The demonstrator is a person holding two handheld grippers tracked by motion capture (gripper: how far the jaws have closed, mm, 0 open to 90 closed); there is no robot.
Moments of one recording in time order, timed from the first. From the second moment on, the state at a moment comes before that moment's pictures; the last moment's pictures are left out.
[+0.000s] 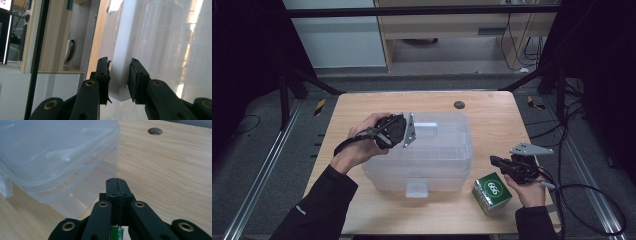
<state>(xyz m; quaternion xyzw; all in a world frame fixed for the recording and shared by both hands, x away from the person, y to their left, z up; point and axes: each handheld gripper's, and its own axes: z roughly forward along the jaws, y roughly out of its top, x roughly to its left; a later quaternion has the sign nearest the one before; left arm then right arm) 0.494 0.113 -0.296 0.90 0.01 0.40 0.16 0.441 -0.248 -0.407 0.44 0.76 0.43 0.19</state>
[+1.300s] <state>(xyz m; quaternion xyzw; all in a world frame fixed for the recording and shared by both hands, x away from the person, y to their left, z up) 0.534 0.117 -0.278 0.89 0.07 0.41 0.21 0.440 -0.208 -0.399 0.38 0.76 0.51 0.17</state>
